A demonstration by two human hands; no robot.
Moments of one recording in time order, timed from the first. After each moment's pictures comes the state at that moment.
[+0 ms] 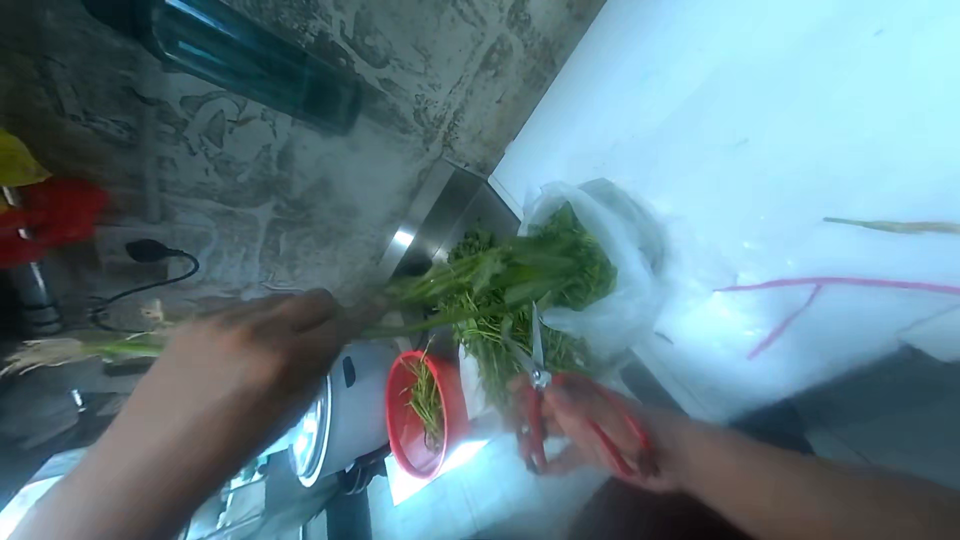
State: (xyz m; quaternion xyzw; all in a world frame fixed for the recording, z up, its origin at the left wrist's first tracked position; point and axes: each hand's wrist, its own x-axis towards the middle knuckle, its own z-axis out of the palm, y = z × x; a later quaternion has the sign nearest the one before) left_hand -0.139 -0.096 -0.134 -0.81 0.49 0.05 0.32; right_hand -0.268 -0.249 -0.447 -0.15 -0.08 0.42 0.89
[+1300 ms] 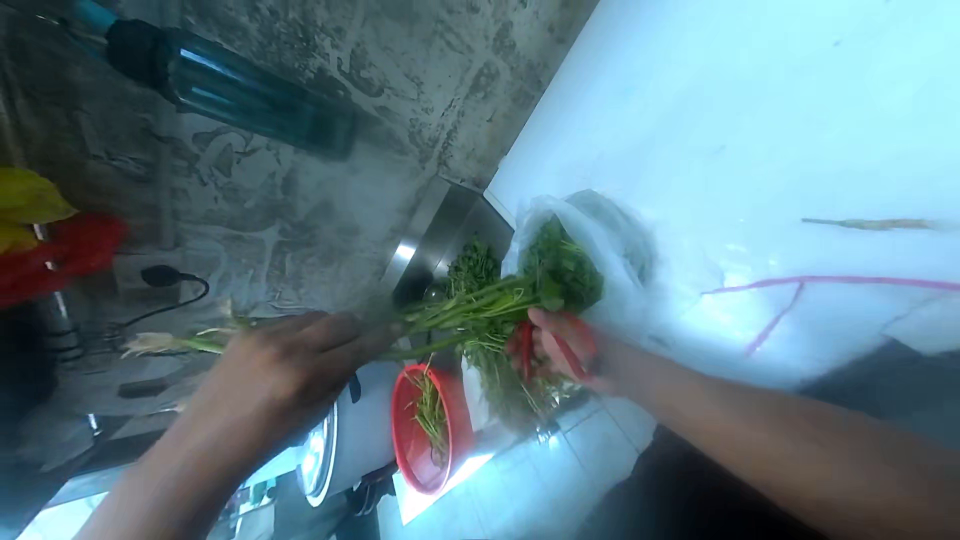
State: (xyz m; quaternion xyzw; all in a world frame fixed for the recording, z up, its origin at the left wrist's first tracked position) left_hand -0.126 -0.080 -0.150 -0.79 0.55 0.07 0.28; right_hand -0.209 -0.255 -0.463 -0.24 0.00 0.31 0.92
